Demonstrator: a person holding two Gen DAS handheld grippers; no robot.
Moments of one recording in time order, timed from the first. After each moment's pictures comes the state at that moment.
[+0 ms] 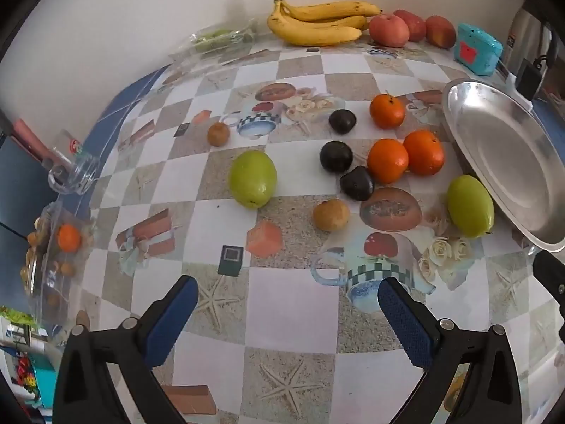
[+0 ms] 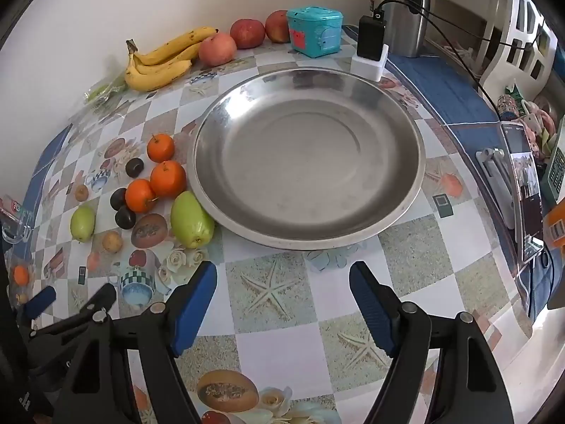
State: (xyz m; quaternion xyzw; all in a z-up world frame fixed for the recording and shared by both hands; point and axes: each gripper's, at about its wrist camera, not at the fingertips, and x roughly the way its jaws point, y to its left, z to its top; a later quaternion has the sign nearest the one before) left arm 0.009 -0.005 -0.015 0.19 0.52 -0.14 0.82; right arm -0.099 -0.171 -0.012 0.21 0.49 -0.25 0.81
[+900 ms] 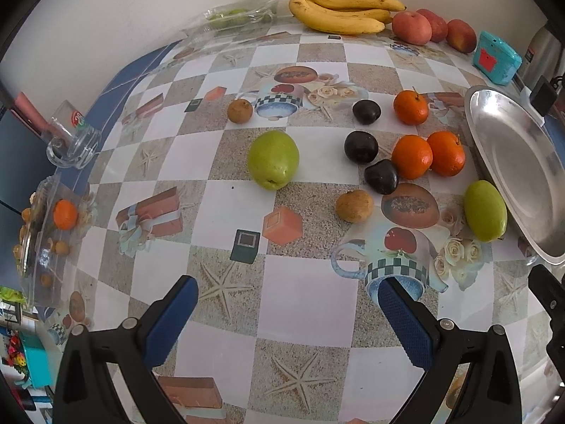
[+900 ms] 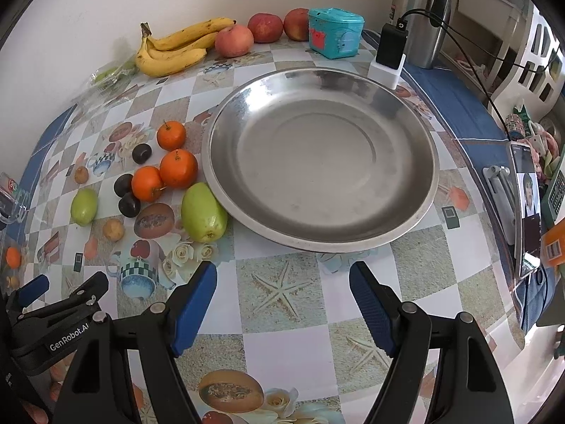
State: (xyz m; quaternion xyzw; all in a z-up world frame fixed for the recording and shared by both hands) left arm 0.019 0.011 -0.025 0.16 0.55 -0.12 0.81; right arm -0.083 -0.155 -0.016 0.18 0.51 -0.25 0.81
